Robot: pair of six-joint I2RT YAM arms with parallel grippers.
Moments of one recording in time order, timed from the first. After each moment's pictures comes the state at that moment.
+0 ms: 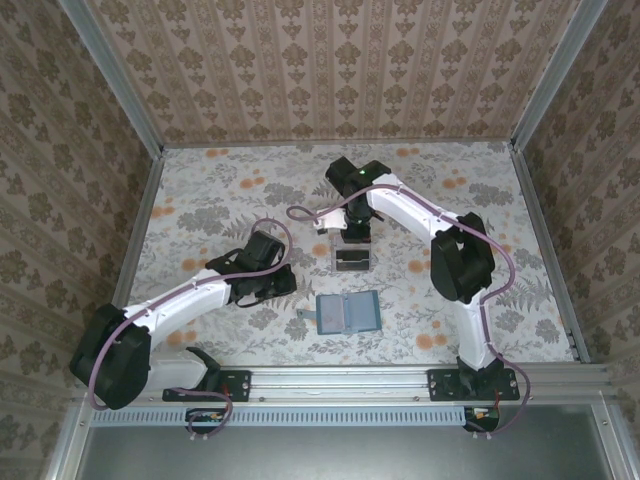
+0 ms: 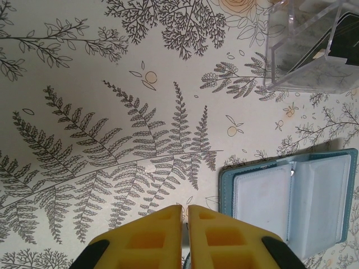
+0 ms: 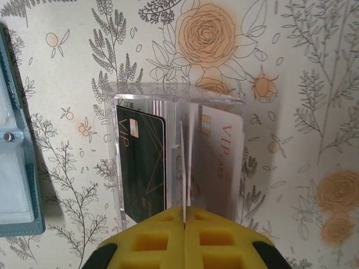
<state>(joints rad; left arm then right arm) -0.67 1.25 0.68 -0.47 0.19 -0.75 0.57 2.10 1.86 -1.19 -0.07 -0.97</state>
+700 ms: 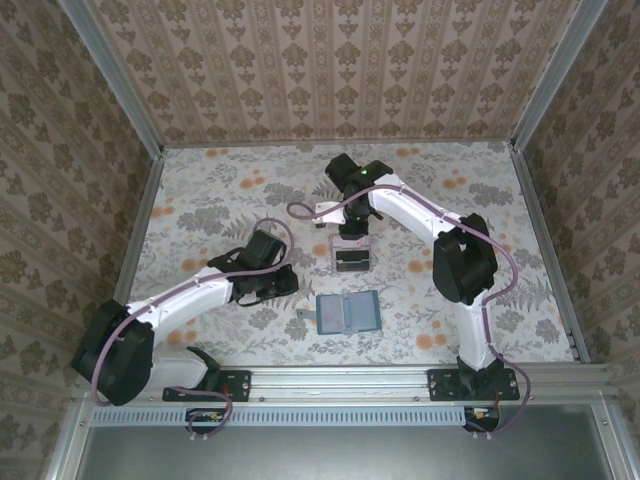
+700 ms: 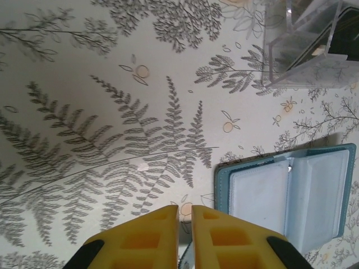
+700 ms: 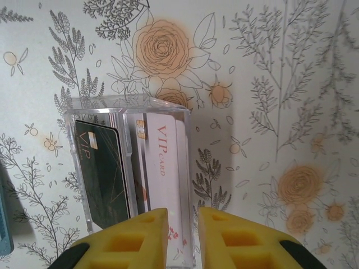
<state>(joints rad) -0.68 1.29 0.70 -0.47 0.22 -0.74 0.57 2.05 1.83 -1.09 -0.03 -0.93</state>
